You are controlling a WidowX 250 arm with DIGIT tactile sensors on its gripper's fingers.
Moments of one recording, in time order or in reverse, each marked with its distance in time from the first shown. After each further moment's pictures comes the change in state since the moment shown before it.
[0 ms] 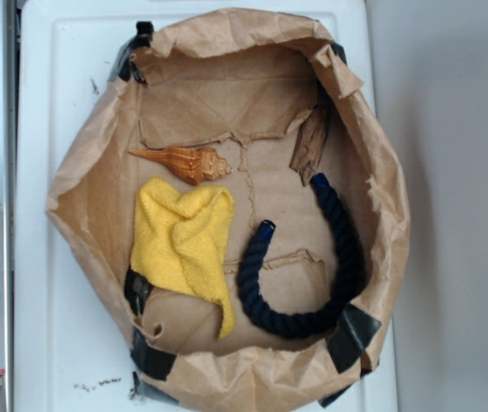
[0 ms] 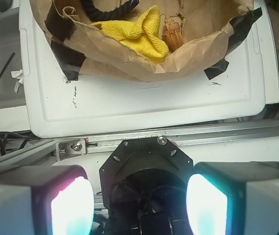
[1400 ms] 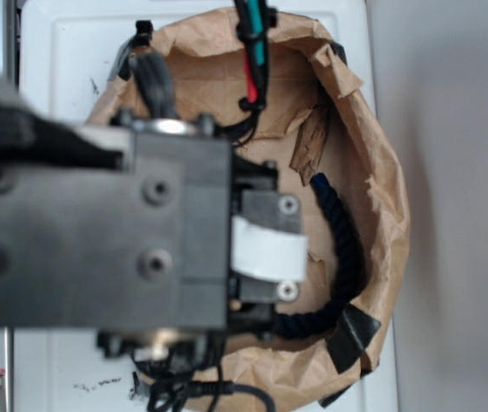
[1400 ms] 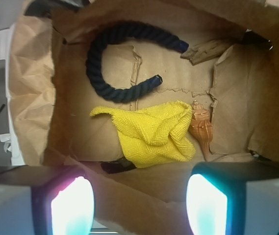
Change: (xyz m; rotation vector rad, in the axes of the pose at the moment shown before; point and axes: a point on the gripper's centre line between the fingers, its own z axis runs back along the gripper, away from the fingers) arm 0.130 0.000 -0.064 0.030 -0.031 -0.006
